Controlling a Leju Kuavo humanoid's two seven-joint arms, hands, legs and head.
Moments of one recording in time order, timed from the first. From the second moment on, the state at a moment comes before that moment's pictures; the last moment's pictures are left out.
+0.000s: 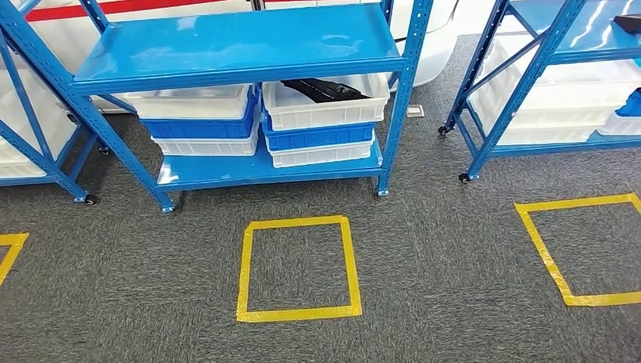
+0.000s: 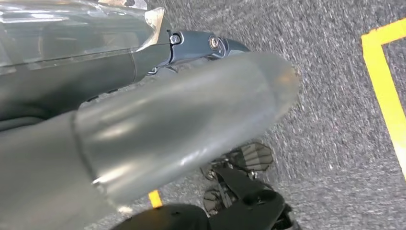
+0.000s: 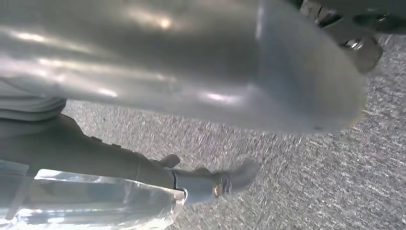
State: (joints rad) left arm -0.12 -0.12 0.71 -0.21 -0.87 0.07 -0.37; right arm -0.07 0.08 -0.13 -0.19 0.66 -0.23 0.03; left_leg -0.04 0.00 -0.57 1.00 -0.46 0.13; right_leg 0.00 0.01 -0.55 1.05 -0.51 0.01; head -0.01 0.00
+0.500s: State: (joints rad) left arm -0.12 -0.13 0.72 -0.21 -0.86 0.07 -0.37; right arm -0.07 0.06 -0.13 -0.19 0.67 -0.22 0.03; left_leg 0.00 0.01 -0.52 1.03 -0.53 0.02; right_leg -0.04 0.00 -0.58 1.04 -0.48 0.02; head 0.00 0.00
